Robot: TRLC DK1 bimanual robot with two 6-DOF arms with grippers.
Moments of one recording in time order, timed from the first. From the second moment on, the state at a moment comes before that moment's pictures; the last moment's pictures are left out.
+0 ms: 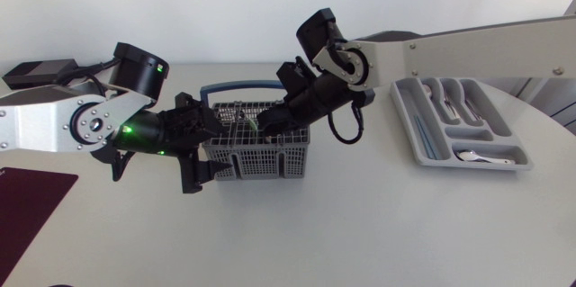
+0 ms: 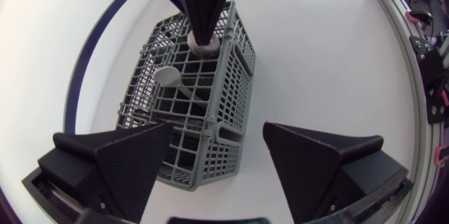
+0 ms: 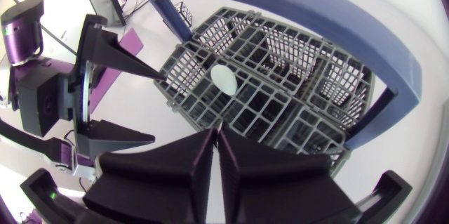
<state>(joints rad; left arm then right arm) -0.34 1.47 0.88 -0.29 0.32 1.02 0.58 1.92 1.43 -0.46 -0.45 0.08</state>
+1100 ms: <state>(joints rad) -0.36 1.44 0.86 -0.29 0.32 1.02 0.50 1.77 1.43 -0.52 -0.69 0.08</state>
